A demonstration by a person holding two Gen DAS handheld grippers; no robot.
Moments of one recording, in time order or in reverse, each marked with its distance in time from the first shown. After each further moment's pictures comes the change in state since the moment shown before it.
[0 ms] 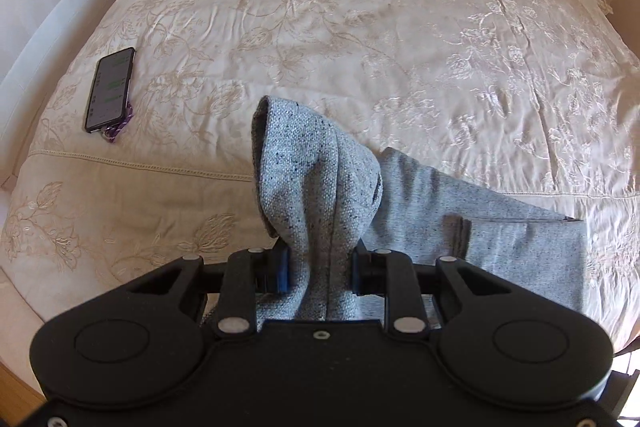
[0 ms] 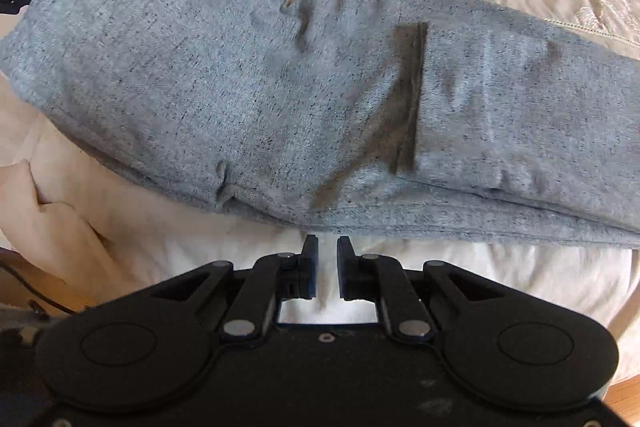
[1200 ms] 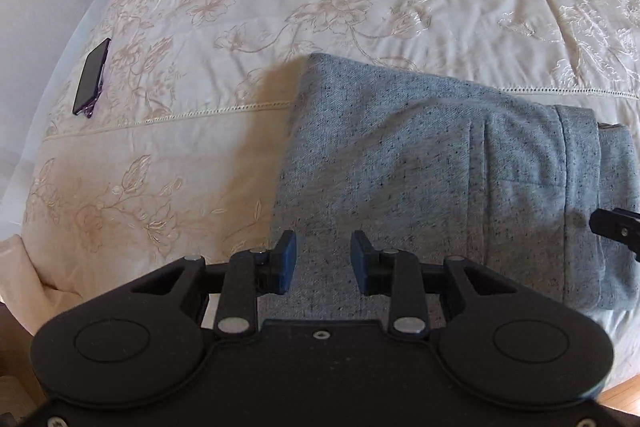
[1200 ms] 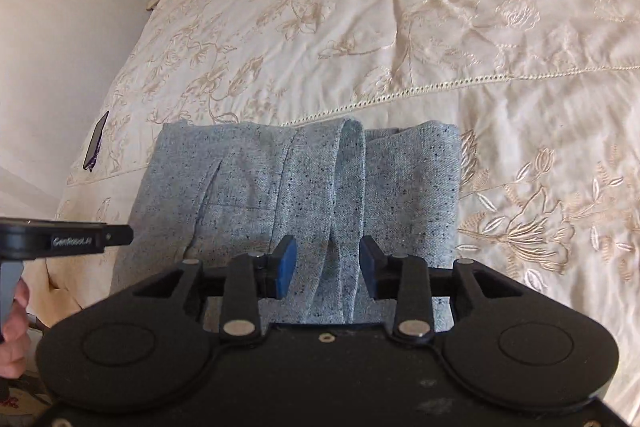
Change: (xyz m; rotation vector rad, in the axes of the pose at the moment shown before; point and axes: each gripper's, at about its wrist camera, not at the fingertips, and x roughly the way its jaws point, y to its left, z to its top) left arm 0.081 -0.152 -0.075 0.104 0.105 0.286; right arm -0.030 -0.236 0.067 0.171 -0.060 0.088
